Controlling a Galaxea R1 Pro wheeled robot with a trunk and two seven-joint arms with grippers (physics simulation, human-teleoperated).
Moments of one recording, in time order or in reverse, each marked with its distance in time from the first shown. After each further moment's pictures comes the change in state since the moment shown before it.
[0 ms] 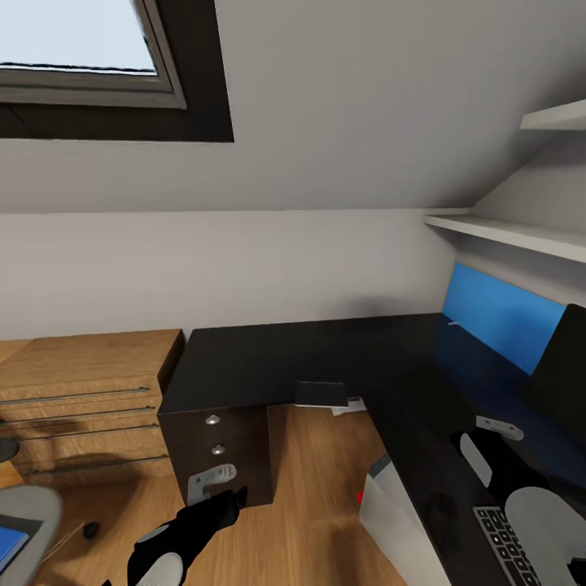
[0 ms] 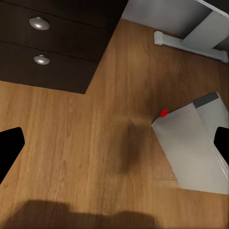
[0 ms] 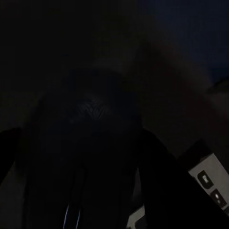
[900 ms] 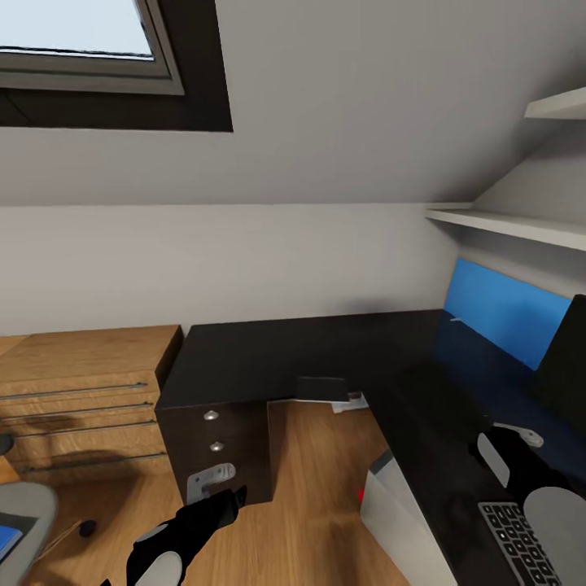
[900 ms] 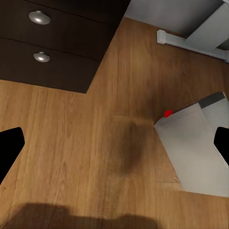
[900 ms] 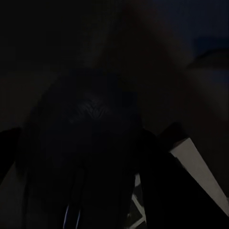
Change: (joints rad) left arm 0.000 0.001 0.006 -0.001 0.001 0.001 0.000; right arm -0.004 -0.062 0.006 0.006 0.005 0.136 0.002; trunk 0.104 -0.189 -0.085
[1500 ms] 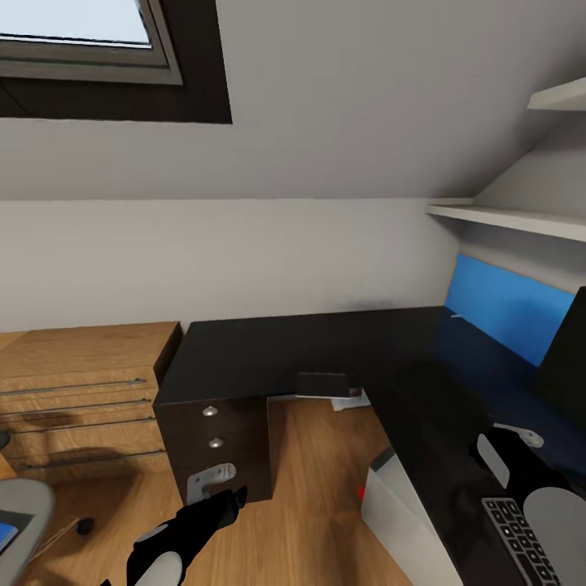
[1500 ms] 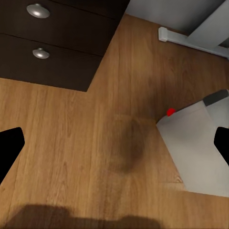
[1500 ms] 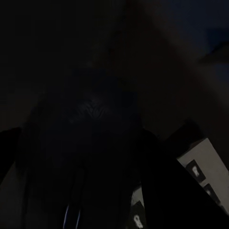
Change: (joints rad) left arm 0.000 0.000 -0.002 0.000 0.000 0.002 0.000; right arm 0.000 0.001 0.002 0.007 0.001 -0.012 -0.001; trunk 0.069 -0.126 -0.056
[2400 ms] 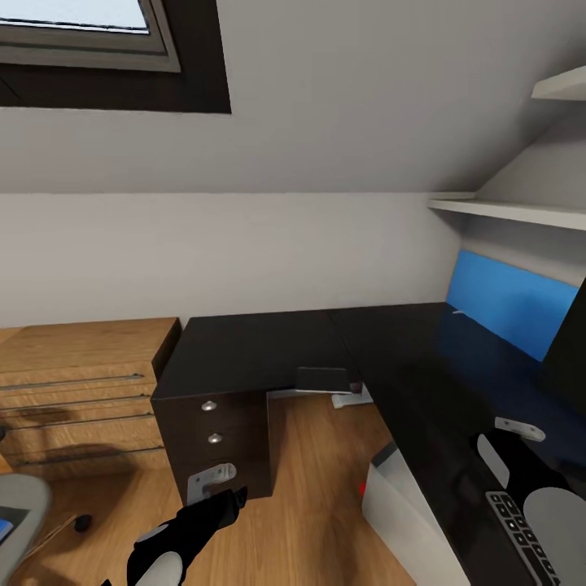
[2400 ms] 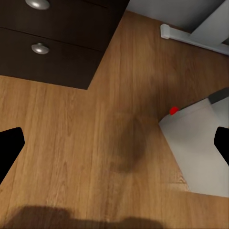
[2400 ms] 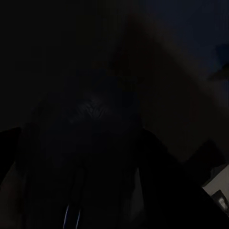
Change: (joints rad) left arm 0.000 -0.002 0.000 0.000 0.000 0.000 0.000; right arm 0.000 0.000 0.001 0.003 0.001 -0.118 -0.001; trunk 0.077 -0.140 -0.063
